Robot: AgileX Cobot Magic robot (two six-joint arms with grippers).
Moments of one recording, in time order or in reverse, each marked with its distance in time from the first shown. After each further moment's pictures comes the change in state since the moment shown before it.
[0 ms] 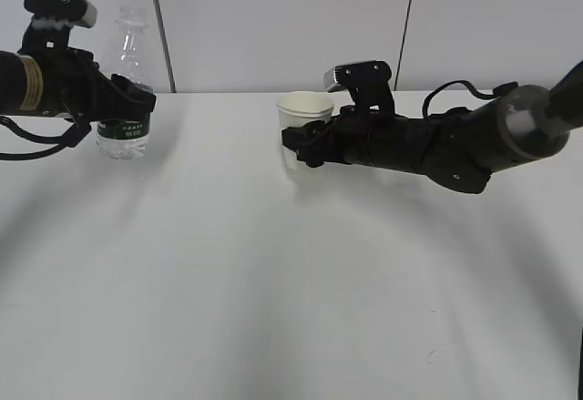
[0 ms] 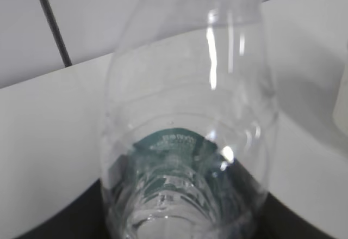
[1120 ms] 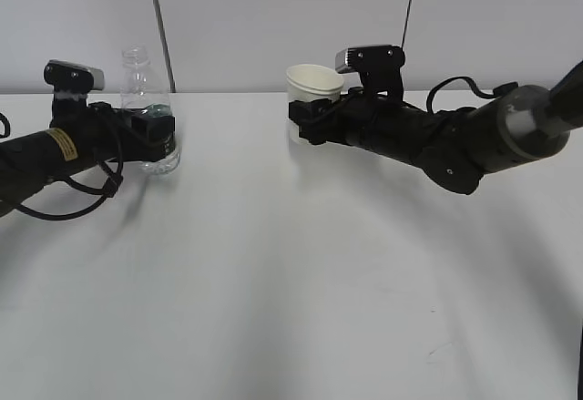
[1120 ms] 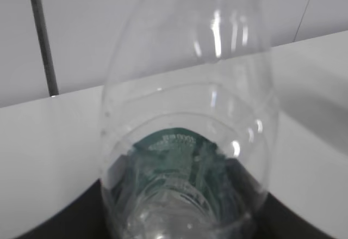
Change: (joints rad) left arm 0.051 0.378 -0.009 -0.678 -0.523 0.724; right arm 0.000 0.000 0.000 0.229 -0.079 -0.156
